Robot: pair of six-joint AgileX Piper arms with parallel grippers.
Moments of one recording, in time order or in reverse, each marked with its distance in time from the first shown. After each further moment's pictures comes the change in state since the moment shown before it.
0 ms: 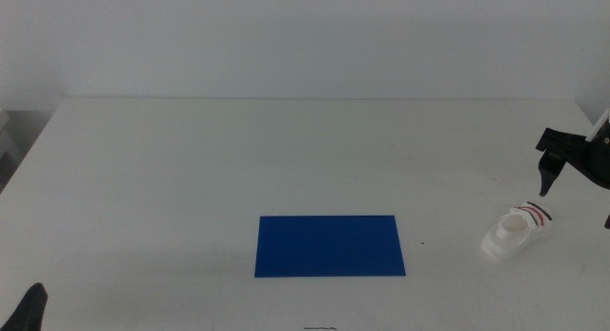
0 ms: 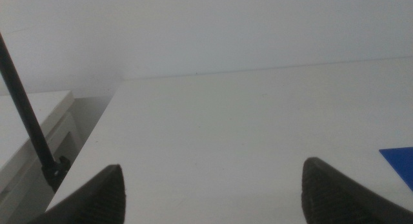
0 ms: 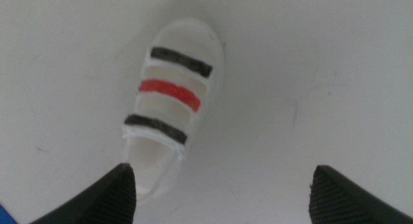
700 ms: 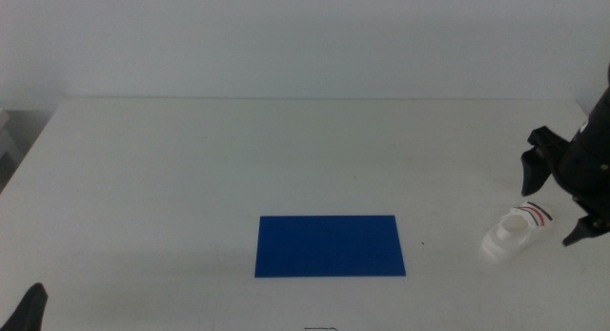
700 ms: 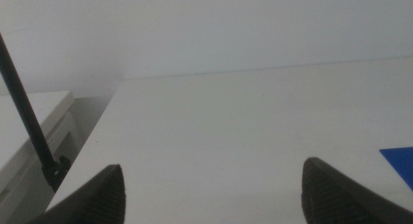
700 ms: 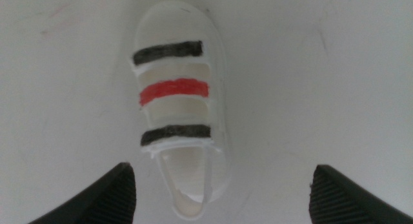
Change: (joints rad) left arm 0.000 0.000 0.000 0.000 0.000 0.000; right arm 0.024 0.072 -0.006 0.063 -0.020 0.517
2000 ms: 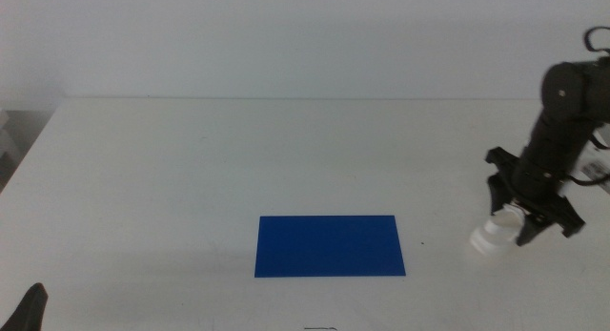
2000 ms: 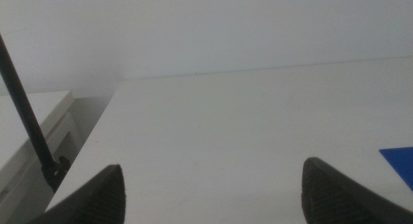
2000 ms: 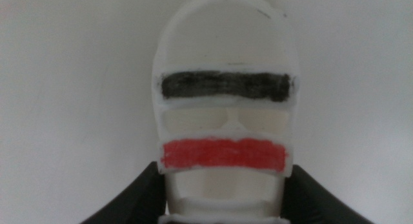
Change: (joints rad) left arm 0.000 0.000 0.000 0.000 0.000 0.000; right arm 0.045 0.248 -0.129 0.023 -0.001 0.002
